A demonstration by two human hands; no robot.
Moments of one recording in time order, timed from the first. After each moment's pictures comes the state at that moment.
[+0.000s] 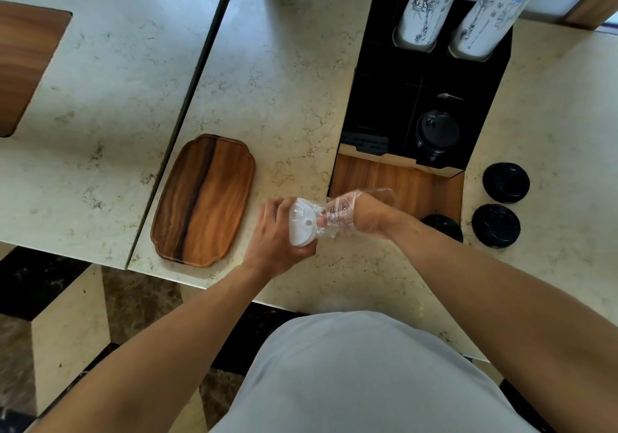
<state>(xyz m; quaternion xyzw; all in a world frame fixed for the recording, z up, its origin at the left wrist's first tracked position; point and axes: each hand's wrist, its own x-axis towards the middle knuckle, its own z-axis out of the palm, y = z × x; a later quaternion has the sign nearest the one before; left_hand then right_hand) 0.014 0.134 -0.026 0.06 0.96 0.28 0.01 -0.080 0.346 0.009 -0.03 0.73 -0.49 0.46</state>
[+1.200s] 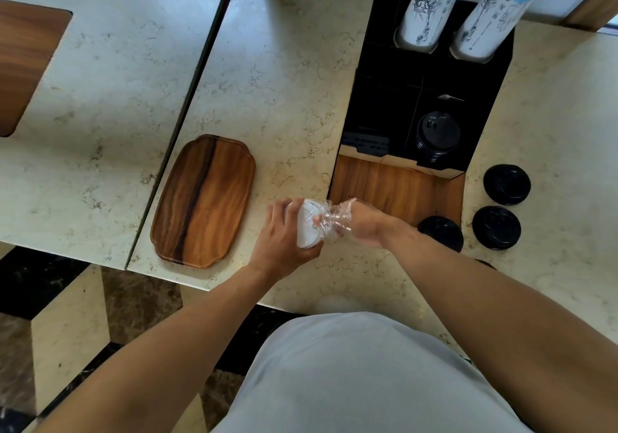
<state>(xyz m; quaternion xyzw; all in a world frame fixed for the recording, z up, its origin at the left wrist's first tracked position) 0.013 0.146 -0.029 0.07 0.96 0.27 0.01 -0.070 0.342 0.015 -0.03 0.80 -0.38 0.47</state>
